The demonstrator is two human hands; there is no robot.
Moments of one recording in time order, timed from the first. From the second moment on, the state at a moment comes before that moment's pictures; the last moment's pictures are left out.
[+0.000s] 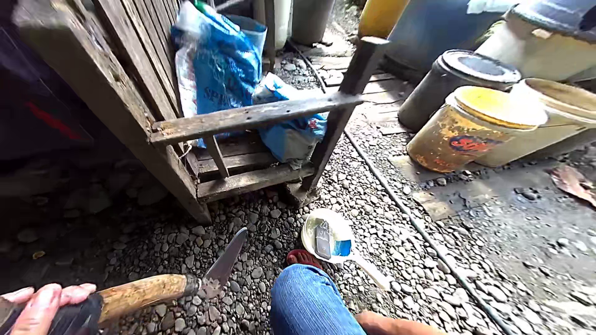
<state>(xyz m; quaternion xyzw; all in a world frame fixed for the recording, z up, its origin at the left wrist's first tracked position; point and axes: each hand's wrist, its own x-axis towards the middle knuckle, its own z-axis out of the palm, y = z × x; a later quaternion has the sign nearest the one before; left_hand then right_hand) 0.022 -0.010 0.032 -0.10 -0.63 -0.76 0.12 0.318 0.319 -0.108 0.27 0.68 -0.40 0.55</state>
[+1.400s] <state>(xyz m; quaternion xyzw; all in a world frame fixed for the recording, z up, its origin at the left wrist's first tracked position) -0.059 0.149 0.039 0.14 -0.59 -0.78 0.18 0.089 0.396 -0.088 0.15 0.91 -0.40 0.02</state>
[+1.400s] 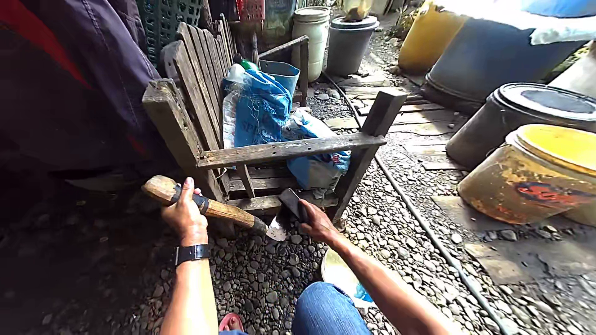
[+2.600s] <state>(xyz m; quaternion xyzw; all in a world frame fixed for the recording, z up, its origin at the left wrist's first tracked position) -0.052 0.181 0.023 0.09 -0.55 -0.81 0.19 0.031 0.346 -0.085 0.26 0.91 -0.26 0.18</state>
